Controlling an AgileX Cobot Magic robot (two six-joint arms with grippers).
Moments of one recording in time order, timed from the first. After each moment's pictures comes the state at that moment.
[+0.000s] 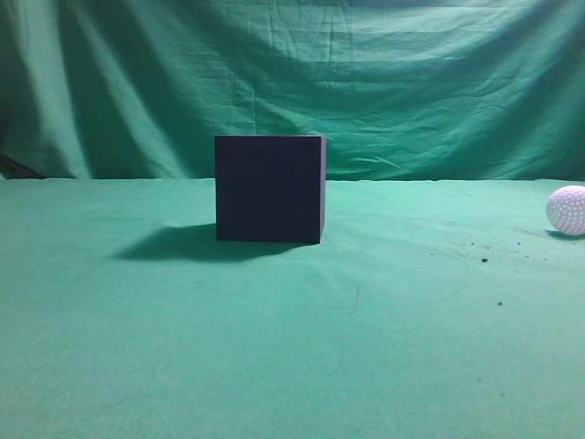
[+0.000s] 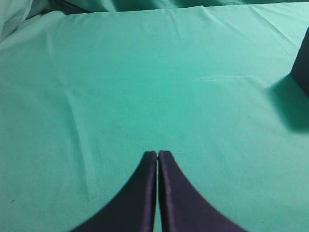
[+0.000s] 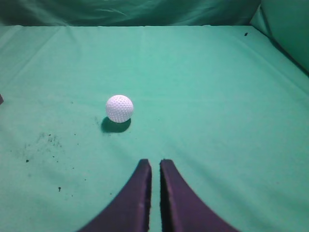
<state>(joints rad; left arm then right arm) -0.10 -0.02 0.02 0.09 0.36 -0.03 0.06 -0.01 0.03 0.02 0.39 -0.02</state>
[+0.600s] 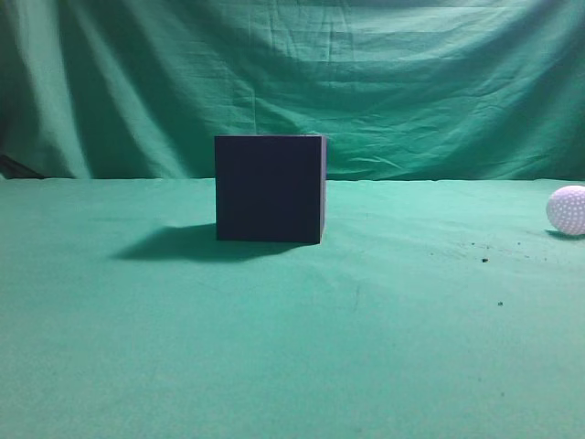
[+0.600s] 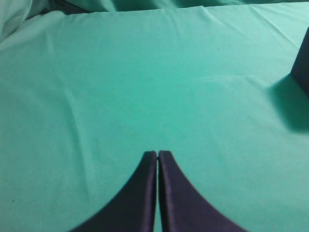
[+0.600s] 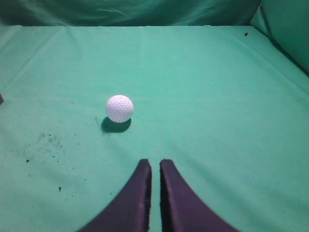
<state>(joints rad) -0.10 -0.02 0.02 0.09 0.36 -0.03 0.06 -0.01 0.03 0.02 0.39 -0.02</state>
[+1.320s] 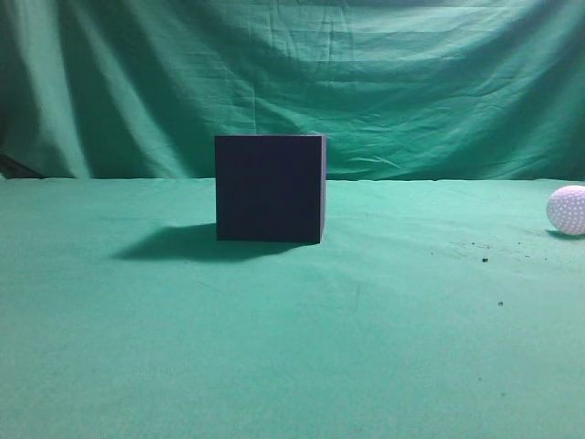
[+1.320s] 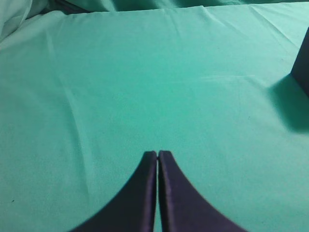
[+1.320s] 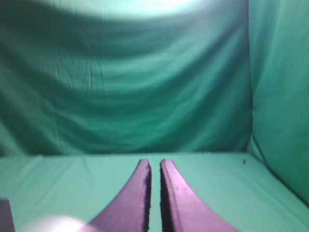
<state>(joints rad) -0.10 -0.02 0.02 0.09 0.36 -0.03 0.06 -0.01 0.03 0.02 -0.04 0.00</state>
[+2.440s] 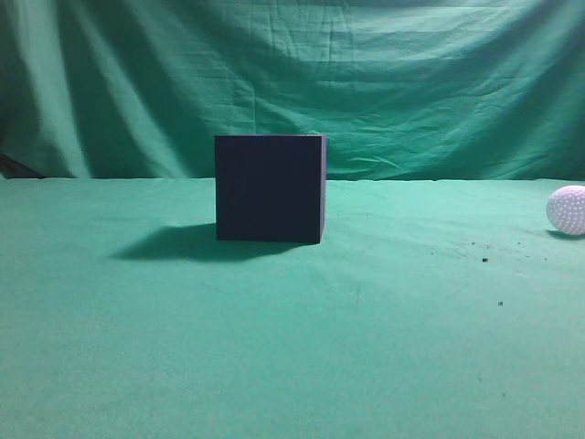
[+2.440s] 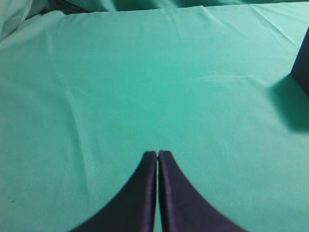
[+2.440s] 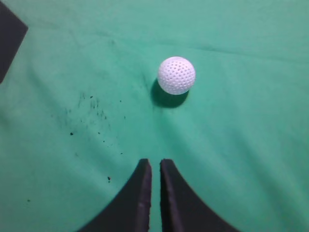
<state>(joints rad) -0.10 -0.02 0.02 0.09 0.36 -0.03 0.09 1.04 -0.61 0.32 0.61 -0.32</state>
